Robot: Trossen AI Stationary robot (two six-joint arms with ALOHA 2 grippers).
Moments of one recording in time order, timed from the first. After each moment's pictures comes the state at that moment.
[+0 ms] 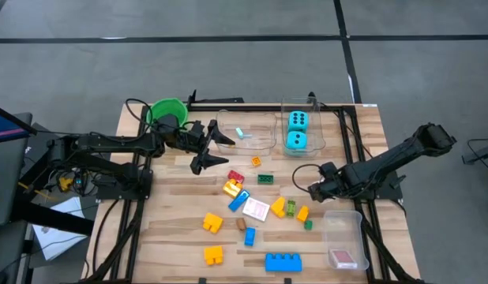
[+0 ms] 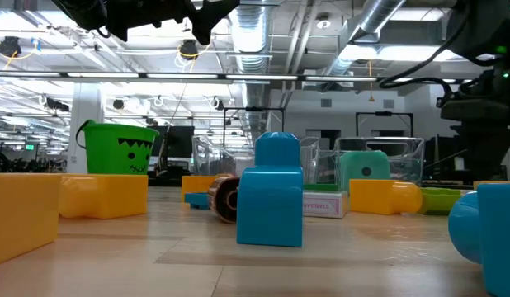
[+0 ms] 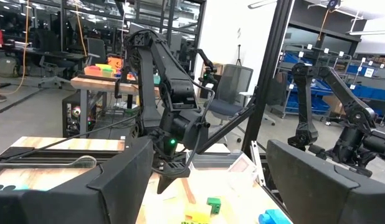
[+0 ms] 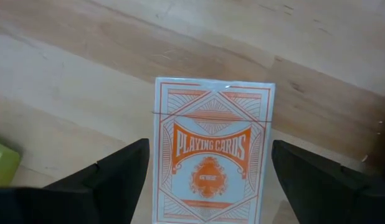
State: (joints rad) left arm 0.26 1.19 0.68 0.63 0.49 -0.18; right arm 0.37 1.15 0.53 -0.90 0.22 1.57
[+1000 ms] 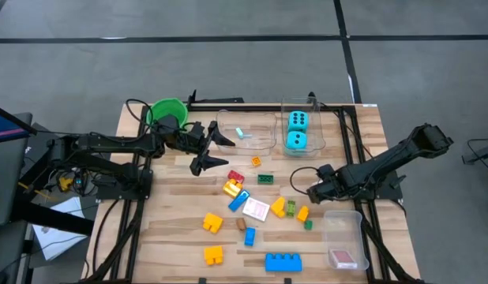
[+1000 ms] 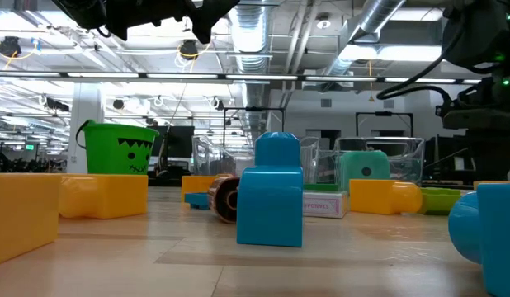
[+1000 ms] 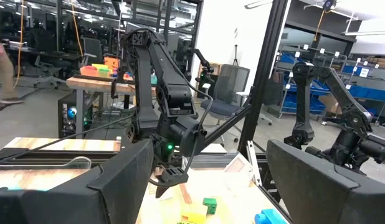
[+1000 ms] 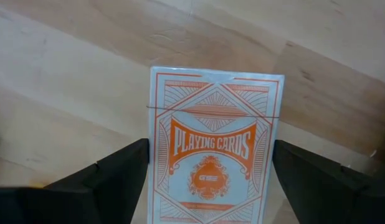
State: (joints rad) left arm 0.25 1.19 0.68 0.63 0.49 -0.19; right arm 0.37 1.22 0.54 -0.87 0.17 1.54
